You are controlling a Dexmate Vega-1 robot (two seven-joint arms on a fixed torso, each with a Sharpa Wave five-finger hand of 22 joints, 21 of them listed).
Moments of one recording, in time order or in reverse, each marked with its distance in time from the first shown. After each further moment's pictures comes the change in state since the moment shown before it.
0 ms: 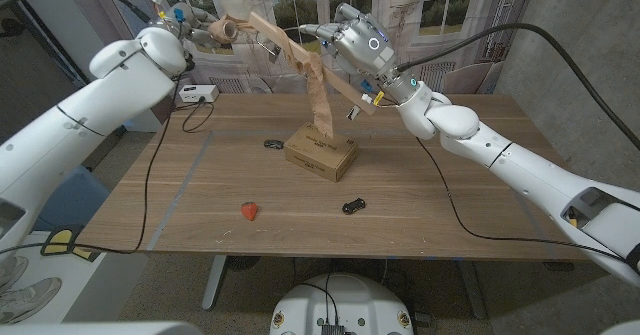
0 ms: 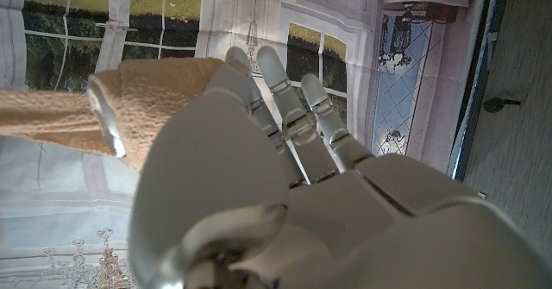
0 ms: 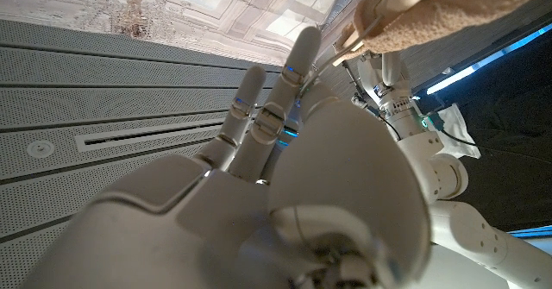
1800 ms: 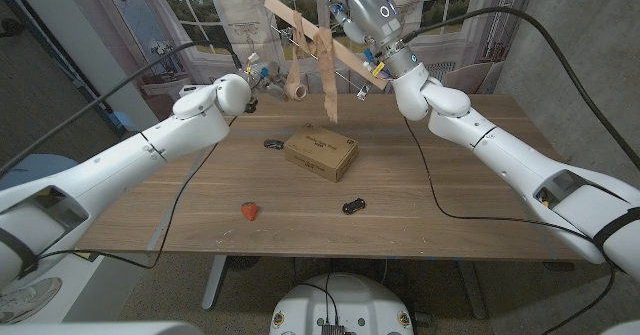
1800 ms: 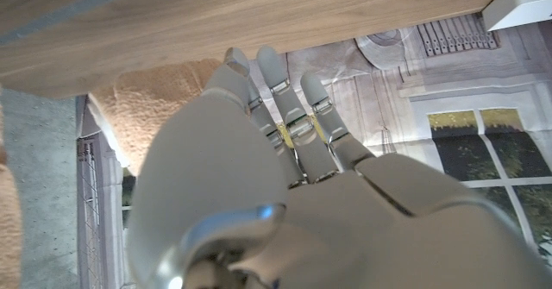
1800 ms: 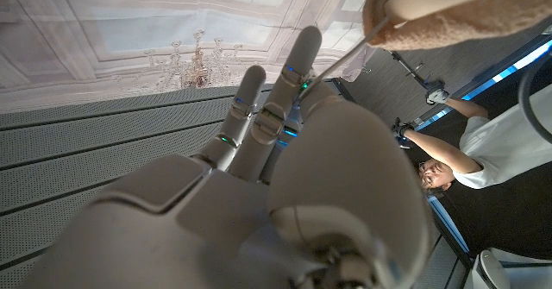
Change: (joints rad) left arm -0.094 -0.118 0.344 0.172 0.349 -0.325 -0.326; left_hand -0.011 -0.008 0.004 -0.004 0.007 0.020 -0.020 -0.028 -0.022 0.031 -0.009 -0.038 -0.034 0.015 -0.004 -0.009 0.014 0.011 -0.022 0.030 -0.005; right arm 0.076 0.129 0.046 0.175 0.215 0.050 0.033; right_hand 0.000 0.000 -0.008 0.000 0.000 0.005 0.006 0.000 0.000 0.004 -0.004 0.004 0.005 0.002 0.002 0.000 0.005 0.000 0.000 0.000 -0.003
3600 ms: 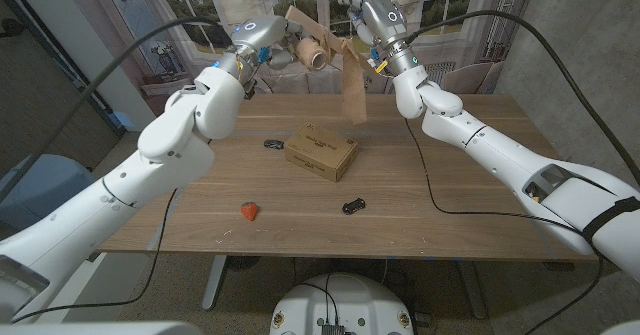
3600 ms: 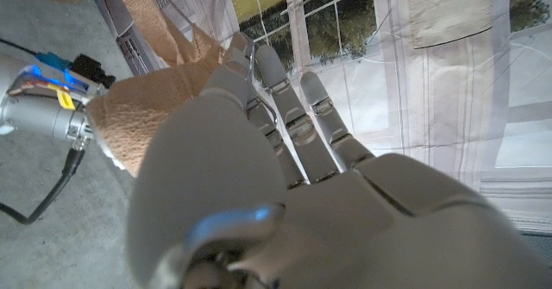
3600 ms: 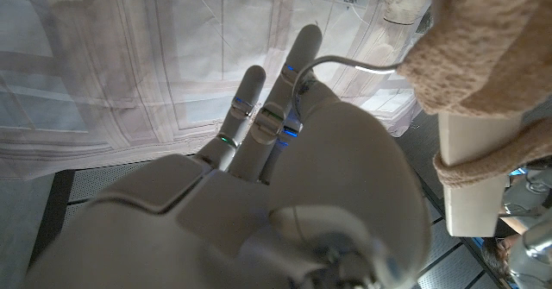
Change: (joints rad) left arm 0.409 -0.003 -0.381 -0.446 0.290 -0.156 0.171; left_hand -0.006 -0.006 0.018 0.001 -0.012 0.006 -0.005 -0.030 -0.008 0.025 -0.015 -0.019 0.024 0.014 -0.007 -0.020 0.019 -0.007 -0.007 0.034 0.000; right arm 0.033 0.034 -0.050 0.108 0.141 -0.194 0.077; right_hand 0.005 0.005 -0.003 0.000 0.000 0.020 0.005 0.000 0.000 0.000 0.000 0.003 0.005 0.011 0.004 0.000 0.000 0.000 0.000 0.000 0.000
